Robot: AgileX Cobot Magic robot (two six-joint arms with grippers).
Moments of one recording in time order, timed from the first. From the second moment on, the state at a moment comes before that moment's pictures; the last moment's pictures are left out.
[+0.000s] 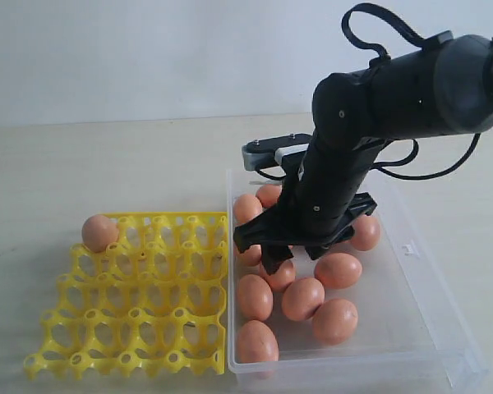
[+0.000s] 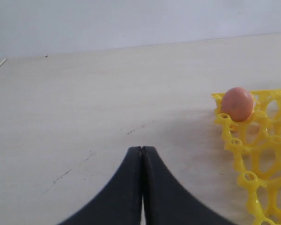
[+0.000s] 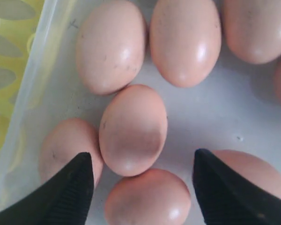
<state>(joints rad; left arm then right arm) -0.01 0.00 0.00 0.04 0.37 0.02 0.59 1.90 -1.21 0.12 0.77 0.11</state>
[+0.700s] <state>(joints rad) -0.01 0.00 0.00 0.04 0.37 0.02 0.59 2.06 -1.30 0.12 0.75 0.12</state>
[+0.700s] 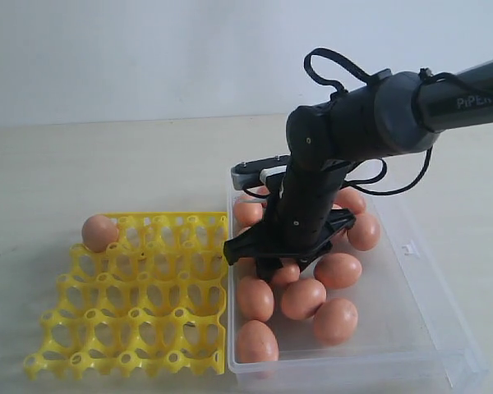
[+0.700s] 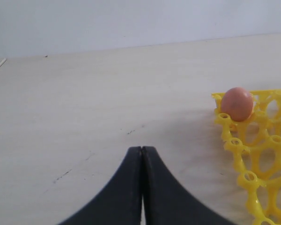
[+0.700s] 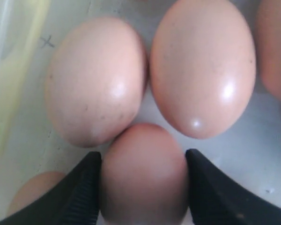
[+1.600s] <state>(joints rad) -0.01 0.00 0.00 0.04 0.37 0.02 0.72 1.87 -1.04 -0.18 -0.44 0.20</state>
